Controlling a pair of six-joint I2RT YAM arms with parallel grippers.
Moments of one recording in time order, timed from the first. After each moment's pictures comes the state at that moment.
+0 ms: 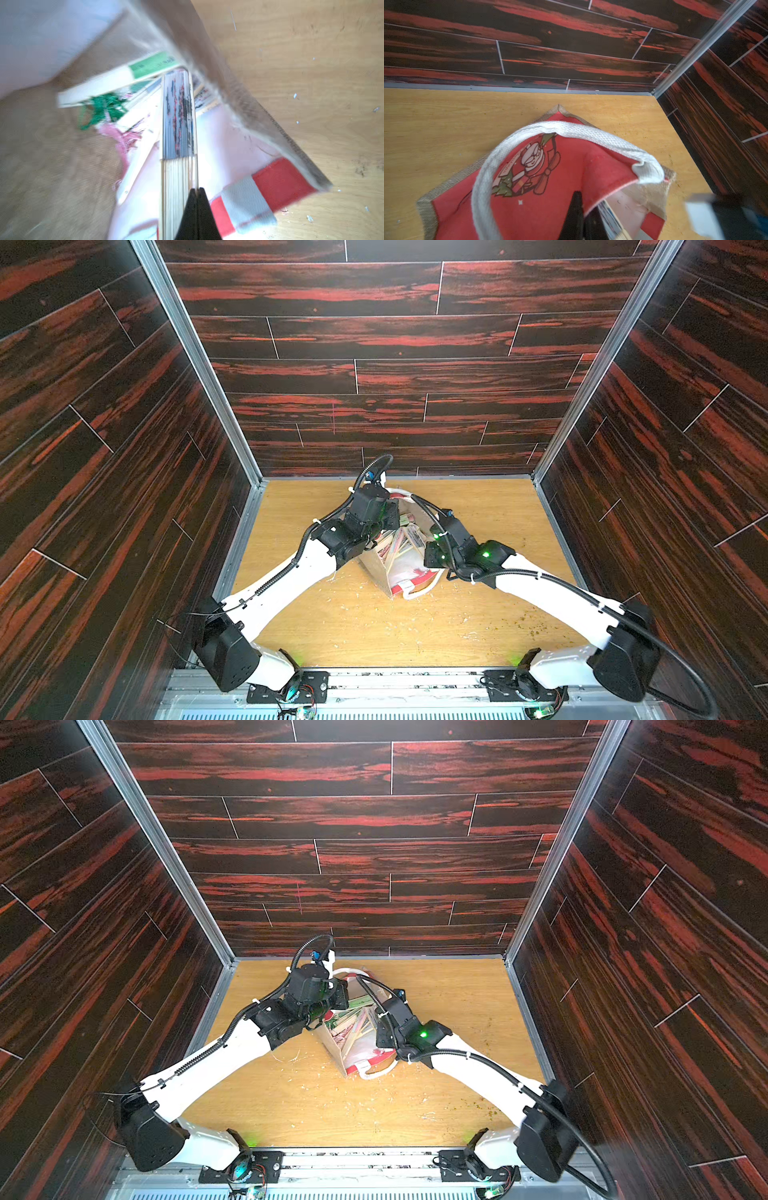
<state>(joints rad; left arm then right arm) -0.70 1.46 1.37 -0.38 -0.27 -0.48 0.82 1.36 1.11 -0.60 0.22 0.65</state>
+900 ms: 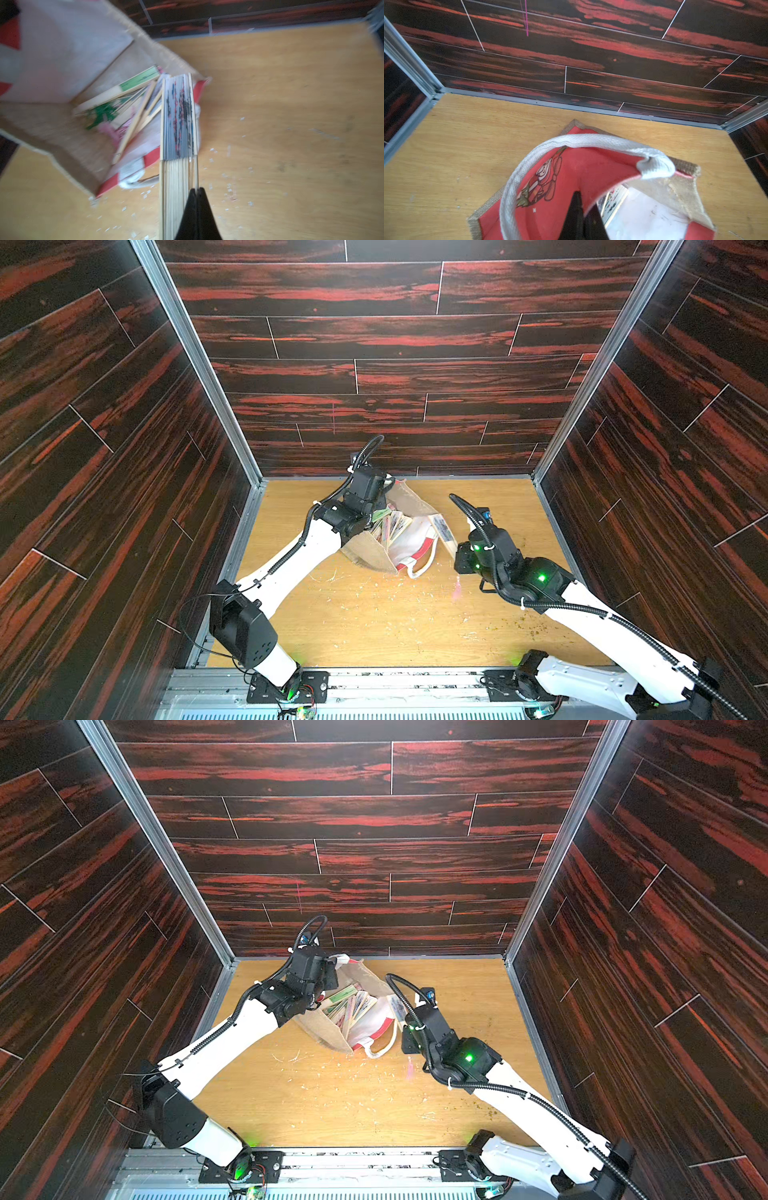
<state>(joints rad) -0.60 1.59 1.53 -0.48 -0.48 -0.47 0.80 1.05 1.07 -0.74 0.41 0.54</state>
